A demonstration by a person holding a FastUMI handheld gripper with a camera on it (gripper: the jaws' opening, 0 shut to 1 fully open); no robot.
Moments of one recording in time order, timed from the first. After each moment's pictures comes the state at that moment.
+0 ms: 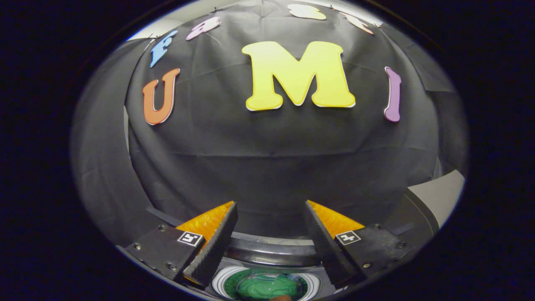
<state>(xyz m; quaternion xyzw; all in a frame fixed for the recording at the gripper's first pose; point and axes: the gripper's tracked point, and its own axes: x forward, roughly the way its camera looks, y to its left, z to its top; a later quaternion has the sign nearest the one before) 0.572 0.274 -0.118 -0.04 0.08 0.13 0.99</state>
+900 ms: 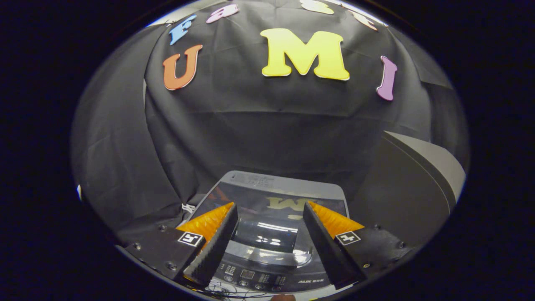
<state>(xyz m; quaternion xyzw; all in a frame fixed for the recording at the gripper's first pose) 0.429 0.235 -0.214 -0.08 0.17 0.13 0.97</state>
